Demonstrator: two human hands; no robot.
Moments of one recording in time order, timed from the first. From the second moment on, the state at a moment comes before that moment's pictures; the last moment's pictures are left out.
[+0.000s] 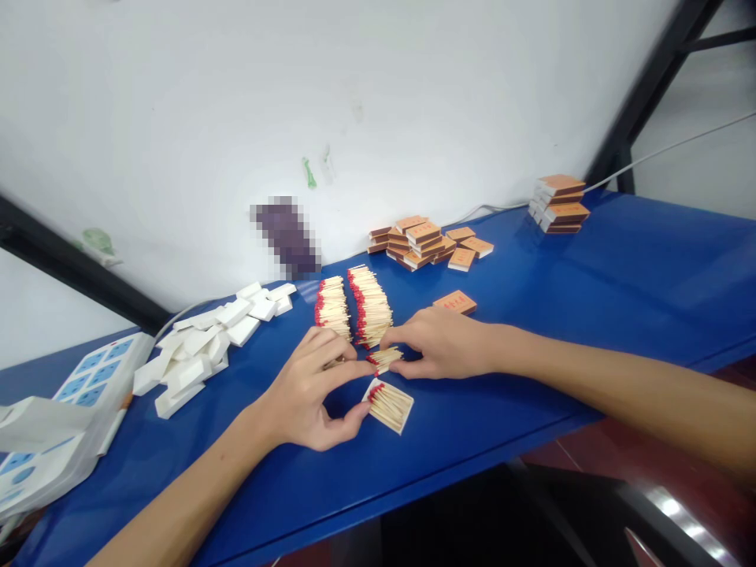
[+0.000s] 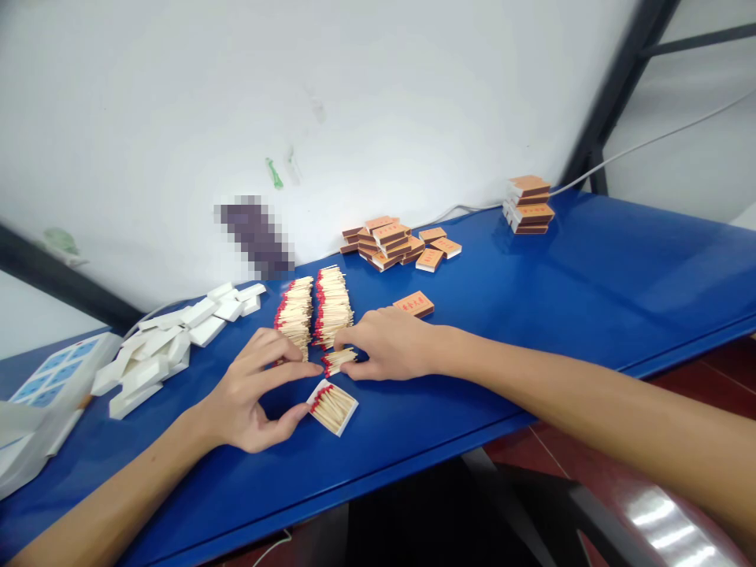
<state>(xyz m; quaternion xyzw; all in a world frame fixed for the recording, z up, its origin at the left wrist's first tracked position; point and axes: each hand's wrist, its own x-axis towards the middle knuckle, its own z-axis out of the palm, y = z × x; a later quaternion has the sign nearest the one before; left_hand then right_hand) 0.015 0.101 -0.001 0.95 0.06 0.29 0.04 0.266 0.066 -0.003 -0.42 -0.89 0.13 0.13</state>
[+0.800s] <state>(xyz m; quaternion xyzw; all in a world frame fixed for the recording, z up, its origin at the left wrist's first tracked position) 0.016 0.099 0.002 0.97 0.06 0.24 0.06 0.266 0.067 0.000 -0.40 -0.90 0.13 0.14</state>
